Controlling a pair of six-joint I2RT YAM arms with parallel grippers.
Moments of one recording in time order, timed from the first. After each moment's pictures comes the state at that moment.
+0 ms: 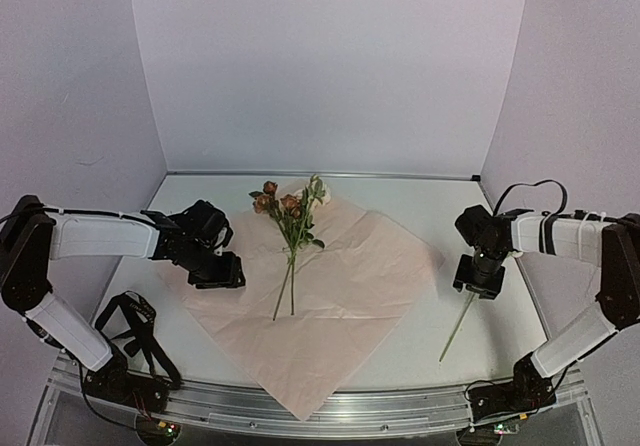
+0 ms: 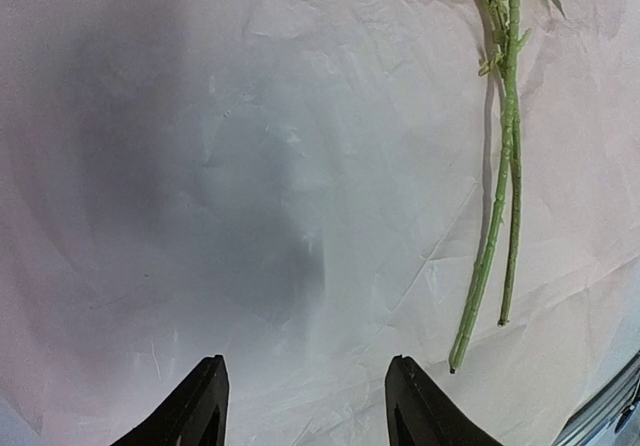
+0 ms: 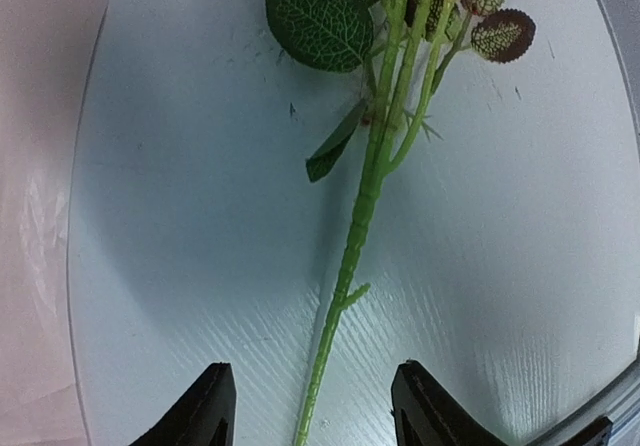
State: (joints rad) left arm -0.65 1.51 0.85 -0.45 0.07 -0.59; right arm 0.37 1.47 0.86 -0.83 0.21 0.79
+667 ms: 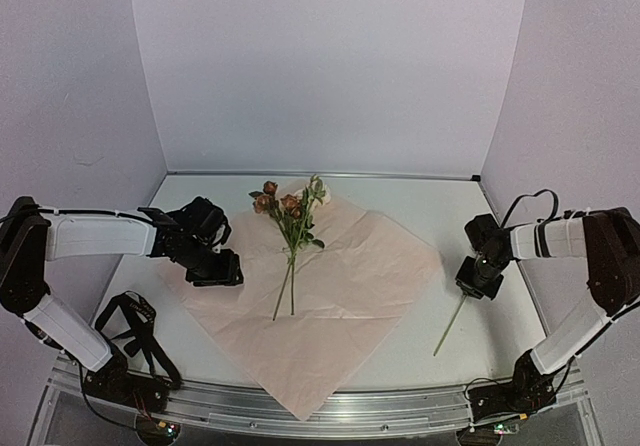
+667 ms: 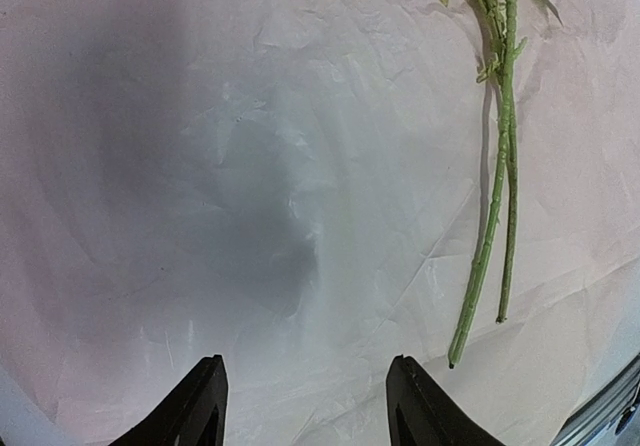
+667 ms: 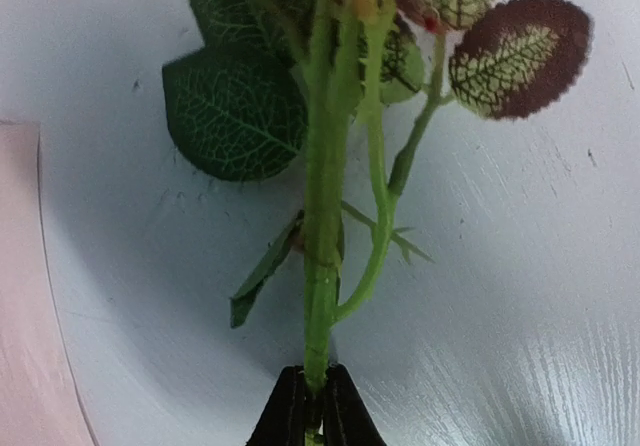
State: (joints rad) left arm -0.65 1.49 0.87 -0.49 0.06 -0.59; right arm 0.23 1.56 0.75 -0.50 0.13 0.82
